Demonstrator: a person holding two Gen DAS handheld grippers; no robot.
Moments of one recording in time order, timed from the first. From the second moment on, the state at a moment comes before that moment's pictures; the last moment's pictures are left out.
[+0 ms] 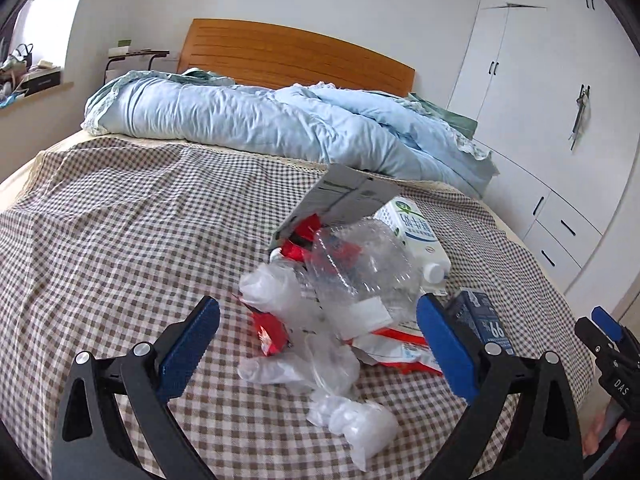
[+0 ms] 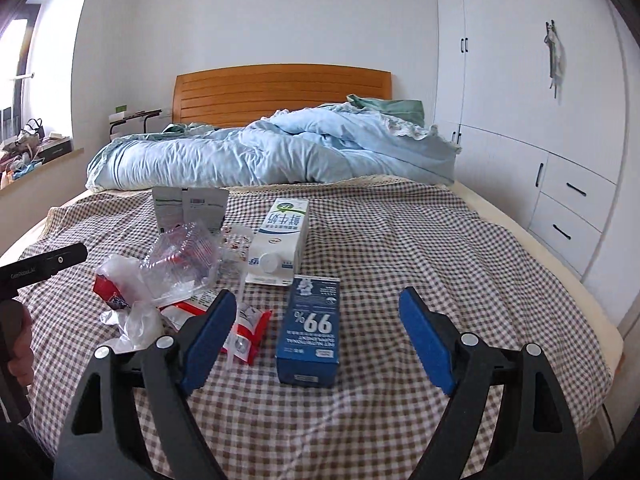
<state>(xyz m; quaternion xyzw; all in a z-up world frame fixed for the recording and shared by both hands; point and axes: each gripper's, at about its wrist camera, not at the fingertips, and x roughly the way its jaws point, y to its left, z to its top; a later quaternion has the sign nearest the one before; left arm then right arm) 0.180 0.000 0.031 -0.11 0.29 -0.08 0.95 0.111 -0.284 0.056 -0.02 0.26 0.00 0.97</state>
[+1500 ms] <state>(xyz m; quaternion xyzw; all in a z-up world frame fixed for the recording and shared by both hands) 0.220 0.055 -0.010 -0.14 0.31 -0.03 0.94 0.370 -0.274 -0.035 0.01 0.43 0.00 0.90</state>
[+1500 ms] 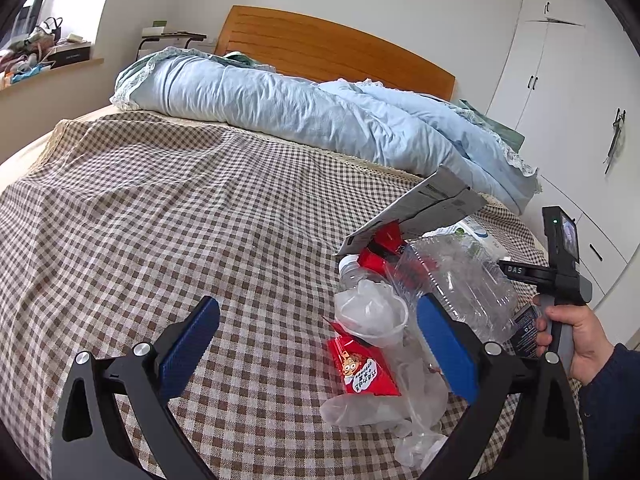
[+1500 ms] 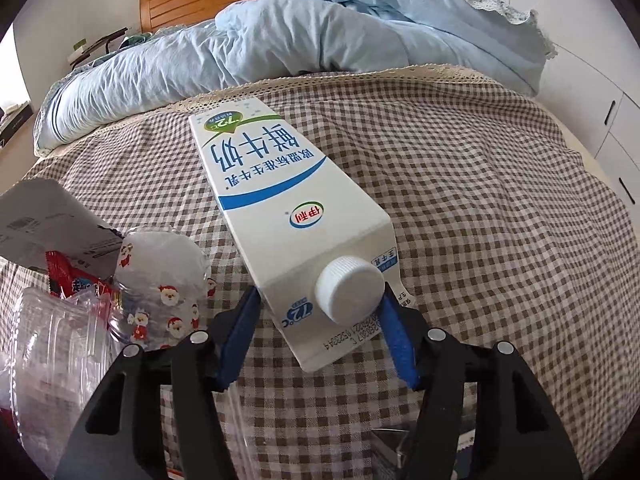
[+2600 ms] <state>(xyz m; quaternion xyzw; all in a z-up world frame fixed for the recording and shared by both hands) 0.370 -0.089 0.055 0.18 0.36 -0.20 0.89 0.071 -0.437 0.070 0.01 0.28 -0.06 0.96</state>
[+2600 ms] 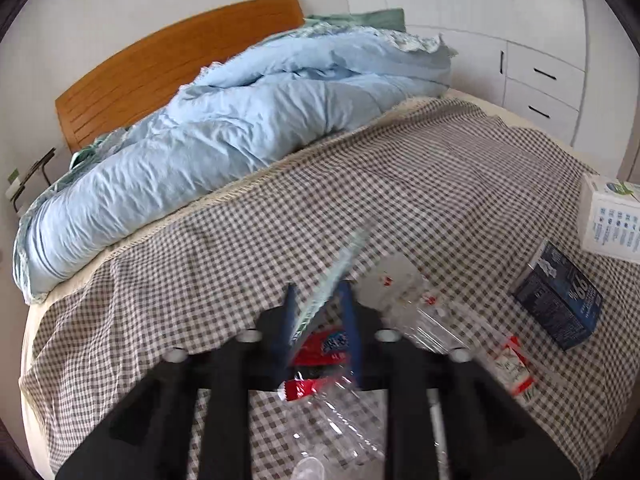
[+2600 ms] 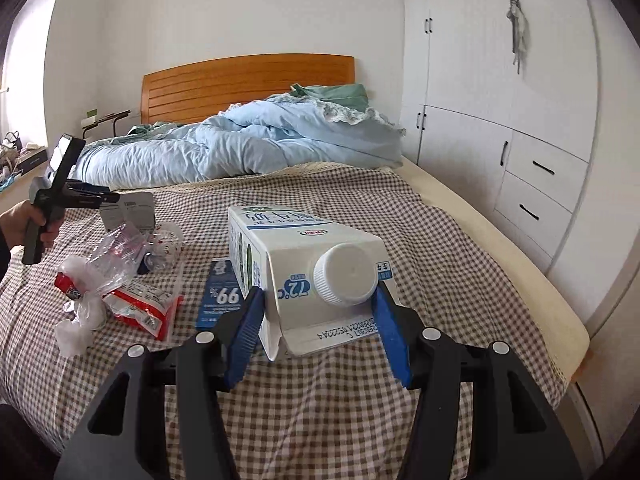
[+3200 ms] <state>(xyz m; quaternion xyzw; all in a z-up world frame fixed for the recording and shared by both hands) 0.170 -0.210 0.216 0.15 0.18 -0.30 0.93 -0.134 -0.505 0.066 0.07 0.27 -0.21 0.94</state>
